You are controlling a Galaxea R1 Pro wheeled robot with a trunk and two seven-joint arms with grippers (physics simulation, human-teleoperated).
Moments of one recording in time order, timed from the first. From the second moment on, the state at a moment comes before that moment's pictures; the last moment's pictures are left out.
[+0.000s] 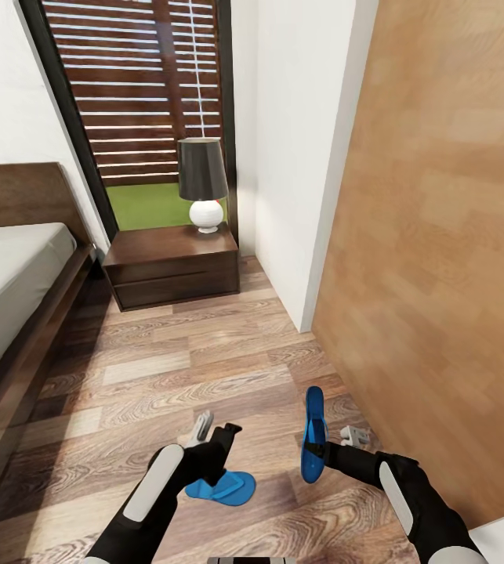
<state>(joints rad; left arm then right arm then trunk) -0.41 -0.12 -0.24 -1.05 1.49 0.33 0.59 -0.45 -0.04 -0.15 -0.83 -0.17 0.59 0.51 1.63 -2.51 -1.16</state>
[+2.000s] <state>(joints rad) -0.41 -0.11 -0.24 -1.11 1.38 0.20 0.73 -0.45 -0.05 -0.16 -0.92 -0.19 0.68 0.51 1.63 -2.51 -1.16</state>
